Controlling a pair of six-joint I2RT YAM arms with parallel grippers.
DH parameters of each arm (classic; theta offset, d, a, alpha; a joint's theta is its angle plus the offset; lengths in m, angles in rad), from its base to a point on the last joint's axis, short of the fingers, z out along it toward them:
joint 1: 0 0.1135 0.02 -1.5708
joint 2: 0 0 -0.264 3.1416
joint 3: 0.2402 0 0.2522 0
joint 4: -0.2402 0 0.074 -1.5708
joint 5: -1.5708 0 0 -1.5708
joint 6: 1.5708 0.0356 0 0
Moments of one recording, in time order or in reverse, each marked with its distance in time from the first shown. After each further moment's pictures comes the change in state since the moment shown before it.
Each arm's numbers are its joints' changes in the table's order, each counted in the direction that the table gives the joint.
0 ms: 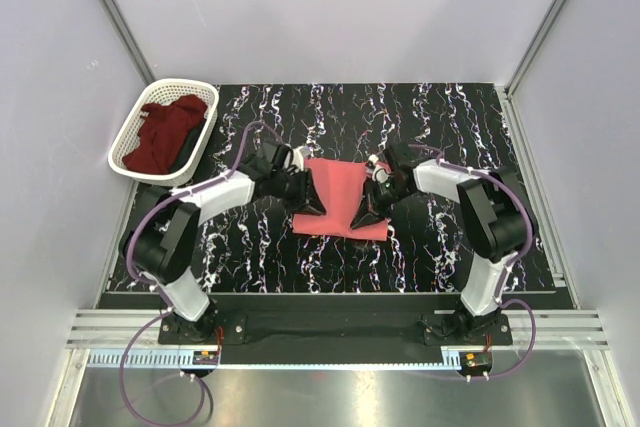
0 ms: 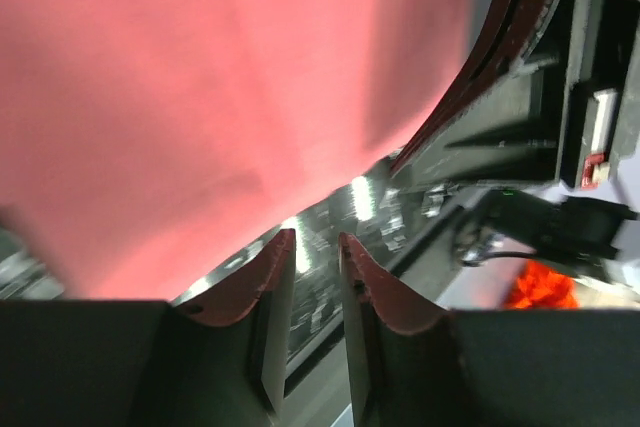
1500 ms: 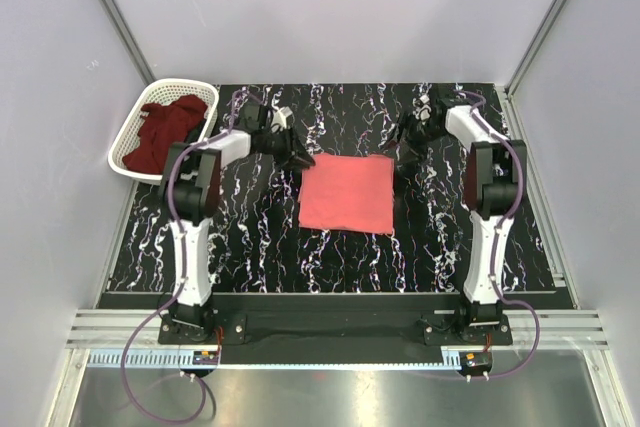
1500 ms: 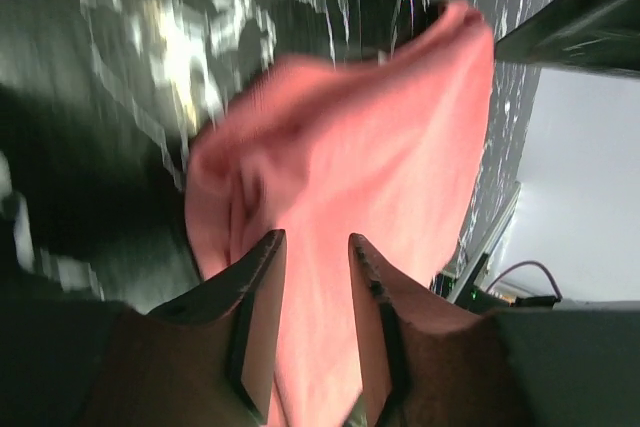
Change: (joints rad) left arm 0.244 0.563 0.568 0.033 -0.213 0.055; right arm -0.326 0.399 0.722 -0.239 -0.189 -0.021
